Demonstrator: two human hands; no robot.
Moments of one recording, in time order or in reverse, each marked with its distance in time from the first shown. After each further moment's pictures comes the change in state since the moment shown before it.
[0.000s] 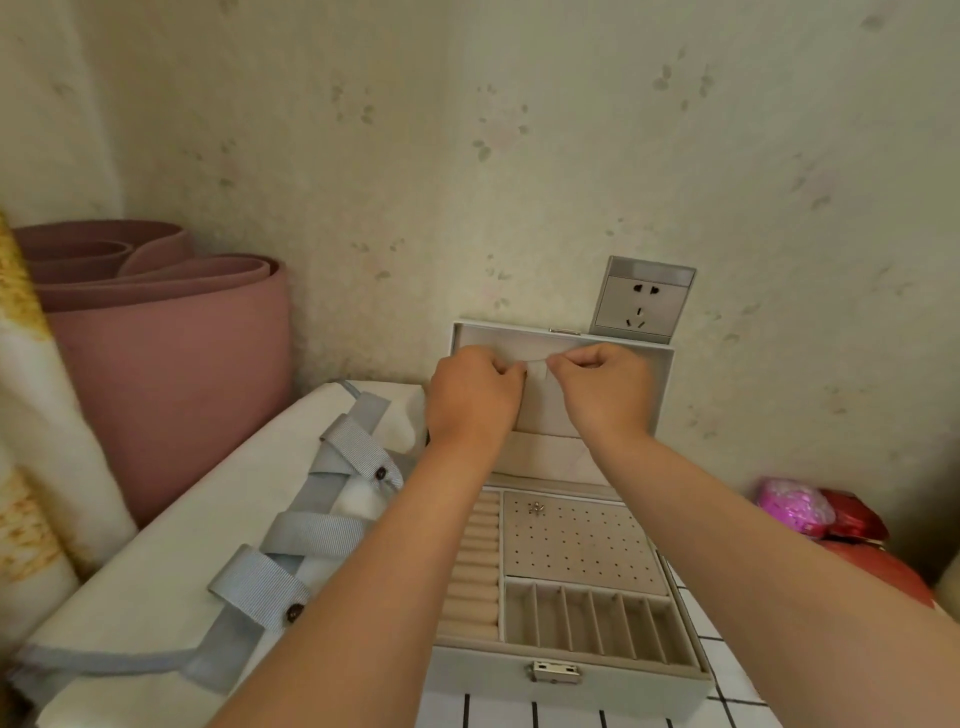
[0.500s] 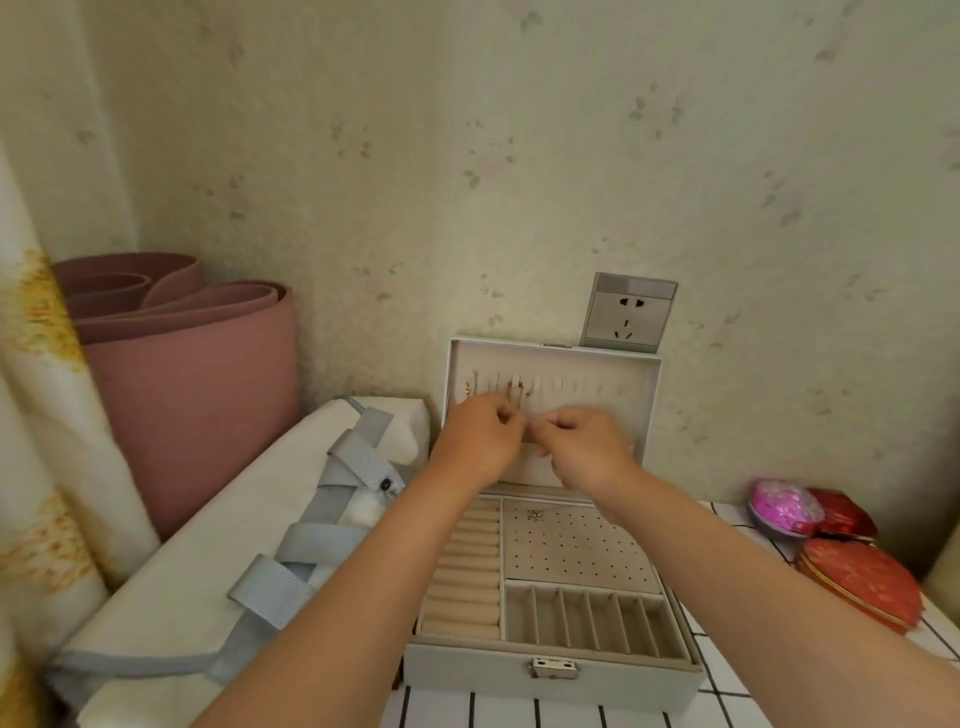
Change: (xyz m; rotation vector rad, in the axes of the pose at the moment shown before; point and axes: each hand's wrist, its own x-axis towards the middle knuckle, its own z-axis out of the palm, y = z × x) left_hand -0.018 -0.014 -0.004 -0.021 -0.329 0.083; right_hand -0.037 0.013 -0.018 -0.028 -0.446 0.133
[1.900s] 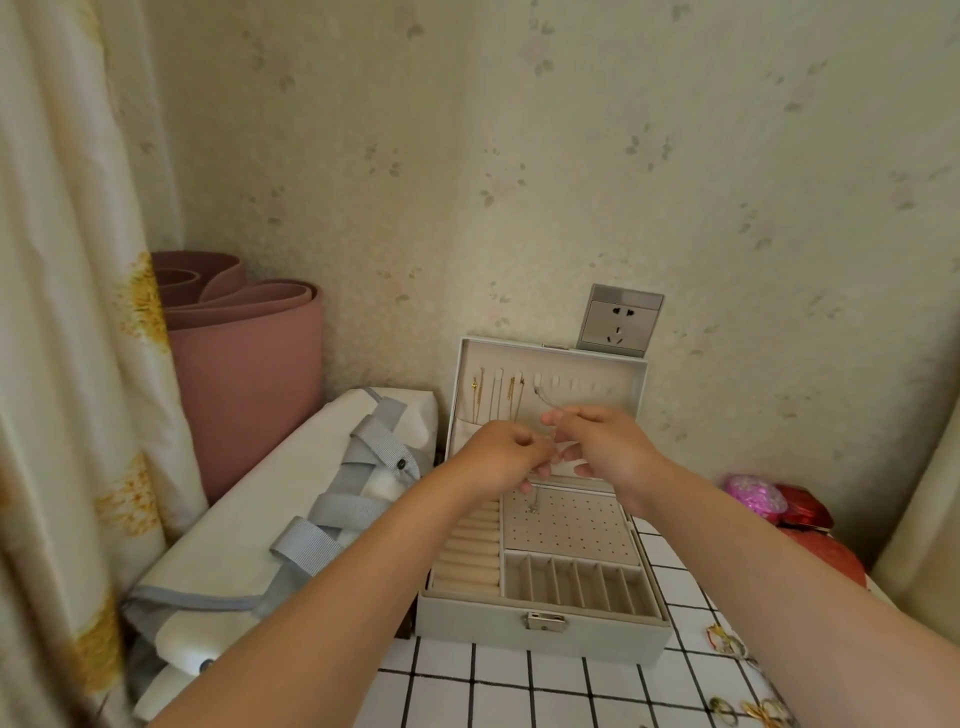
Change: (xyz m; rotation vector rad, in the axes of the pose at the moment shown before) left_hand -0.049 0.019 -0.012 -0.326 -0.379 -0.108; right_hand -0.041 -0.023 -0.032 0.080 -0.107 0.102
